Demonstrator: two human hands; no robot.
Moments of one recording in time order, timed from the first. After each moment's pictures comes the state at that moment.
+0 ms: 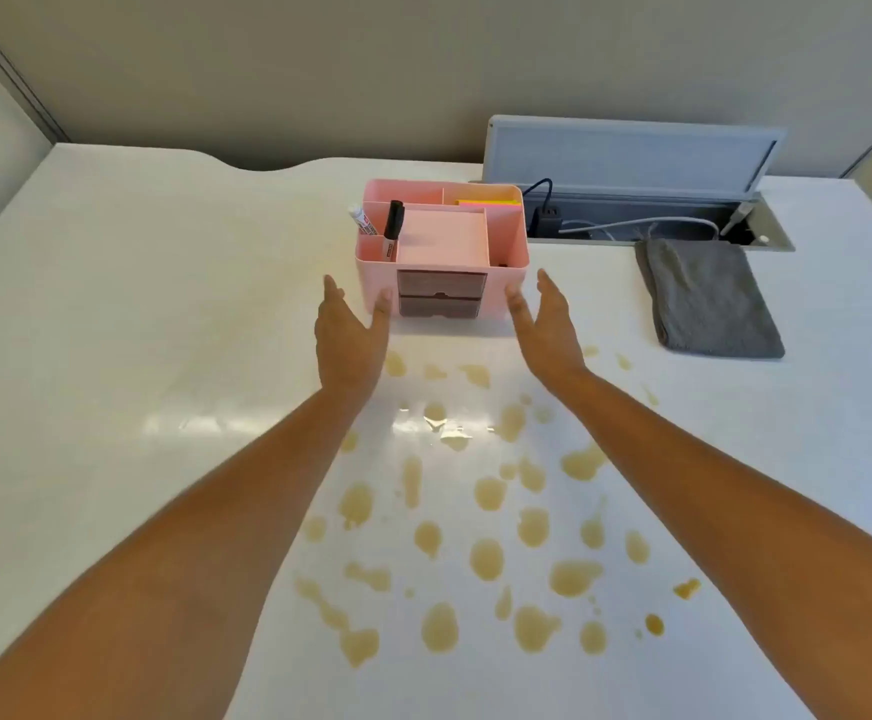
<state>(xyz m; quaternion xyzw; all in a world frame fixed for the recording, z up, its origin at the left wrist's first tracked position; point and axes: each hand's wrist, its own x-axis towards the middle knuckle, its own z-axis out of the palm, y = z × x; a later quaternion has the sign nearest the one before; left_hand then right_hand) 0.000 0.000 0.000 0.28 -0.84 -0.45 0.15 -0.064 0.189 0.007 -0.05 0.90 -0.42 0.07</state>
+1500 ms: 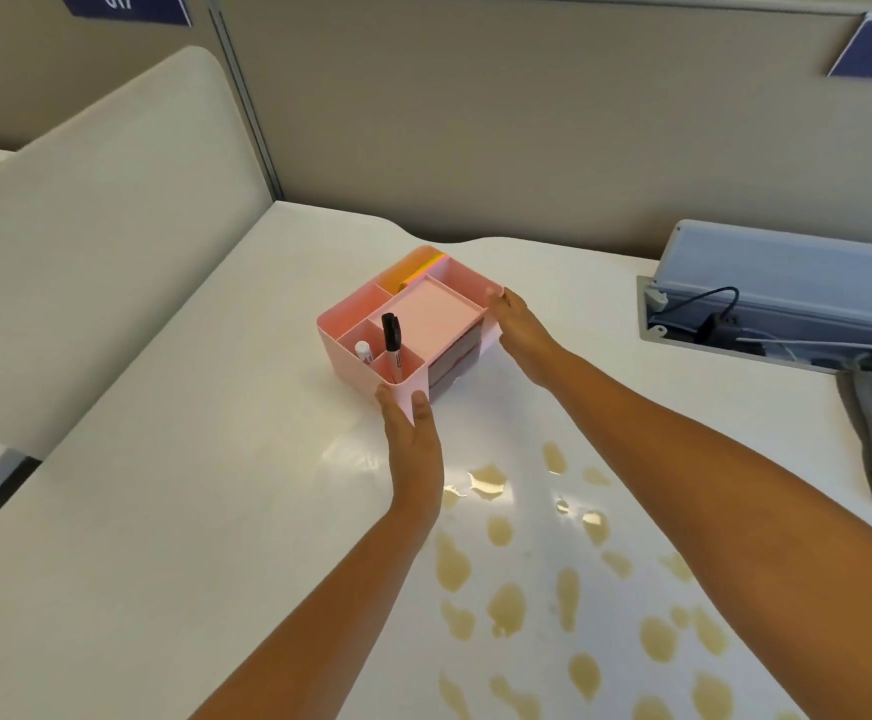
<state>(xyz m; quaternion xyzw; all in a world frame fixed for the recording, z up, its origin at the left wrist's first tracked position) 0.061 -0.079 0.005 0.37 -0.61 -0.67 0.22 -0.111 -0.045 0.031 -0.17 0.77 -0.55 0.28</state>
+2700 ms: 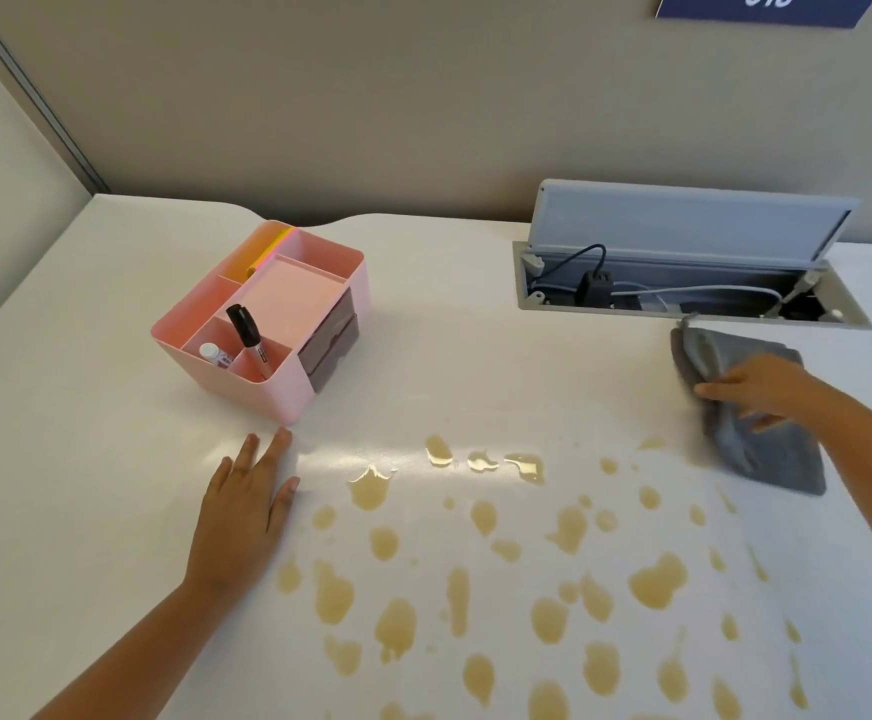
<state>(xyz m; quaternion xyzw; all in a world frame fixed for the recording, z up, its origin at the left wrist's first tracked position) 0.095 -0.132 -0.059 0.17 -0.97 -0.18 0.02 -0.204 0.331 0.010 0.10 0.96 -0.13 0.24</state>
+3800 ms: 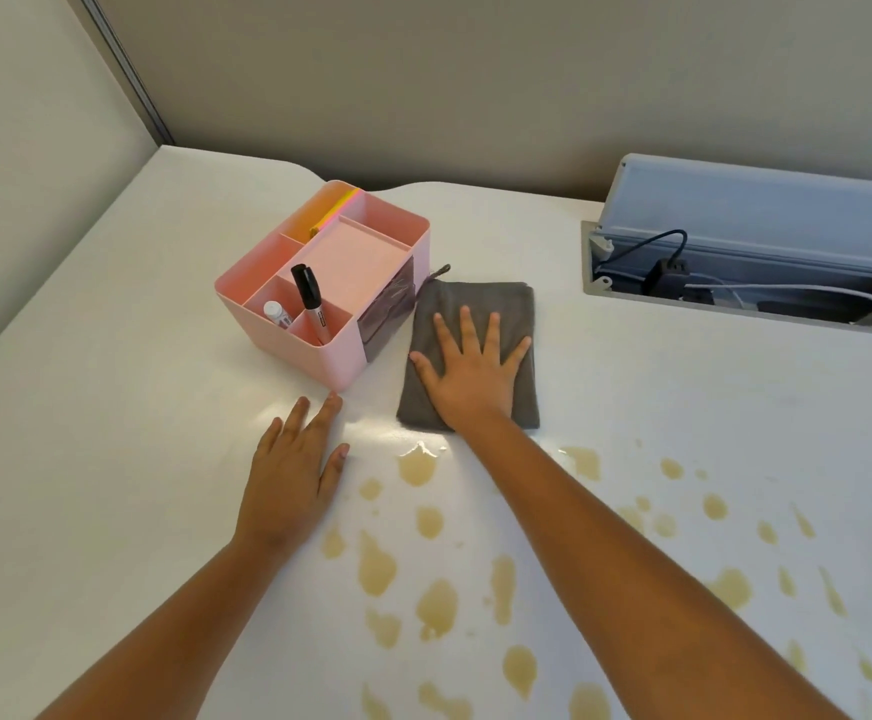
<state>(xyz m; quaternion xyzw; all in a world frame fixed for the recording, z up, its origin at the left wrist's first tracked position) 0.093 -0.136 -0.063 0.17 -0.97 -0.16 0.01 -0.088 -0.002 -0.068 -0.23 0.97 -0.07 0.06</state>
